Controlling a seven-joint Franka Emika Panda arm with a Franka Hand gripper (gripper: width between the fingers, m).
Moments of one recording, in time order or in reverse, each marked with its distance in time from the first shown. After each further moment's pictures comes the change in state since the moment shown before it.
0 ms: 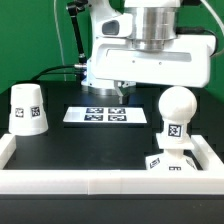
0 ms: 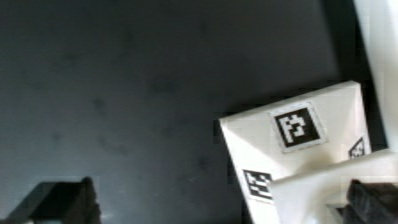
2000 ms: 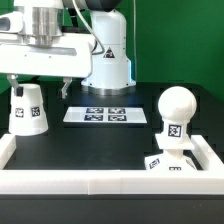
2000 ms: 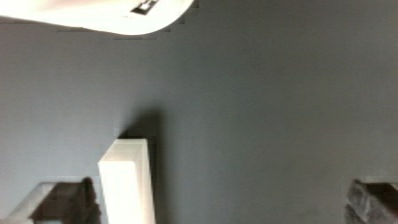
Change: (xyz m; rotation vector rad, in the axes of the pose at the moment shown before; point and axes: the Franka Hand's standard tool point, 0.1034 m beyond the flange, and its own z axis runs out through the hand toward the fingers) arm -0.011 0.204 -0.002 -0.051 0.032 -0.302
